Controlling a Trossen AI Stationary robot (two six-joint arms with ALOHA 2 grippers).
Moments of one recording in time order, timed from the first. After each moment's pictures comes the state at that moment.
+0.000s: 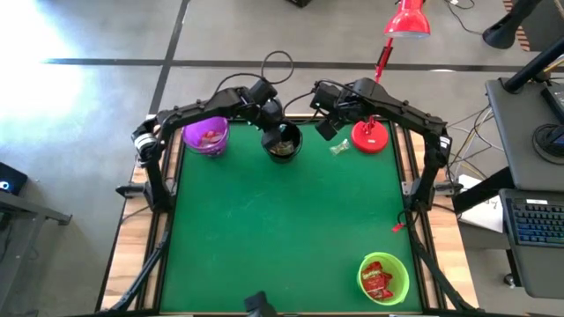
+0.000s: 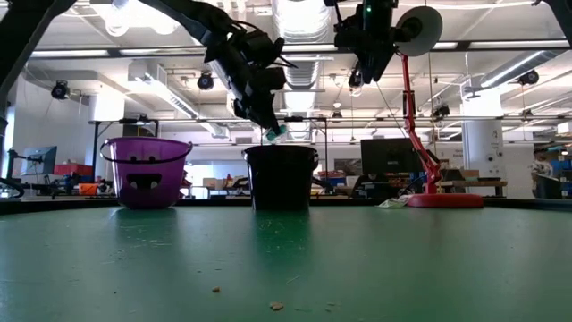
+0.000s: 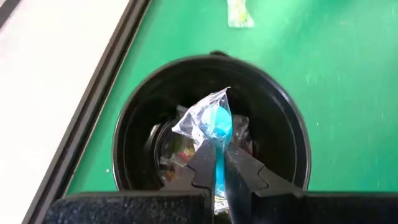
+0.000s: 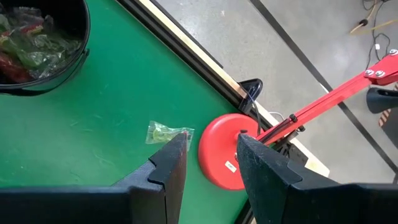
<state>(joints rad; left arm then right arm) 0.58 1.86 1.62 -0.73 0.23 0.19 -0.40 1.82 2.05 -1.57 0.47 0.38</state>
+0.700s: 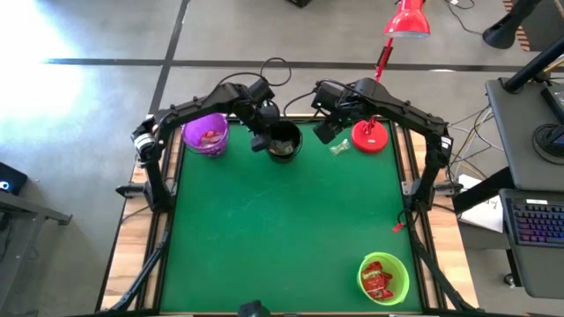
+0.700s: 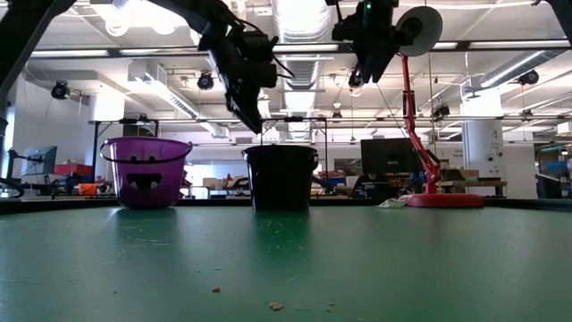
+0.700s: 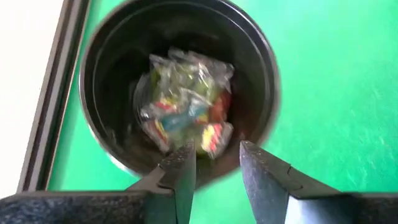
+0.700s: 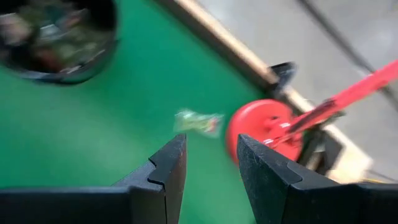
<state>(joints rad) 0.58 1.86 1.69 -0.99 0.25 0.33 -0.40 1.81 2.05 -1.57 0.35 0.44</state>
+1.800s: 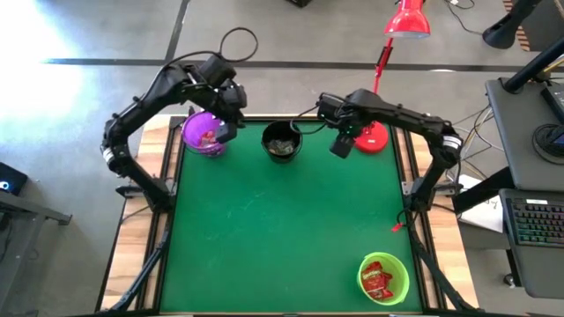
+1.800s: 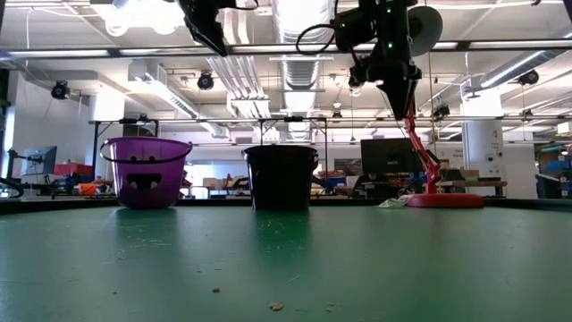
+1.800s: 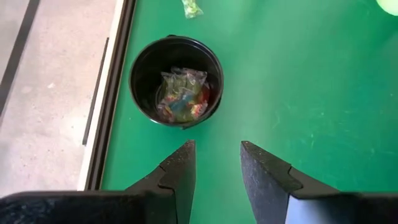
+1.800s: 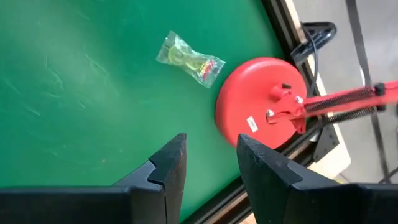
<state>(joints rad) 0.59 1.59 1.91 -1.36 0.24 0.43 -0.48 1.73 1.67 -1.48 0.25 0.11</state>
